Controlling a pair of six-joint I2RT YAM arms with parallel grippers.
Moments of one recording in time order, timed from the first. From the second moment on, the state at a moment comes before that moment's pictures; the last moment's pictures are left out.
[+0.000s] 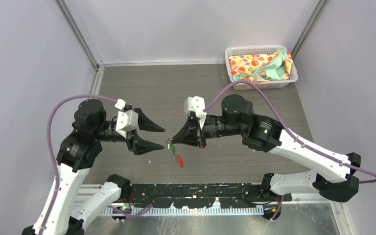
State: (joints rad) left arm -0.40 0.77 1.23 -0.75 1.15 0.32; right arm 1.11 1.16 1.35 -0.33 -0.48 -0.03
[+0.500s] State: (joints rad) left arm -0.40 0.78 1.09 -0.47 1.19 0.02; right arm 1.11 1.19 1.37 -0.32 -0.51 -0.03
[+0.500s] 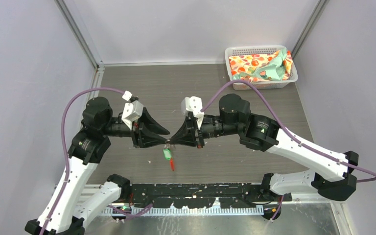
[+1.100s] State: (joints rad) left arm -0.40 0.73 1.12 -0.67 1.21 0.25; right arm 1.11 1.21 1.37 -0.30 -0.51 0.00
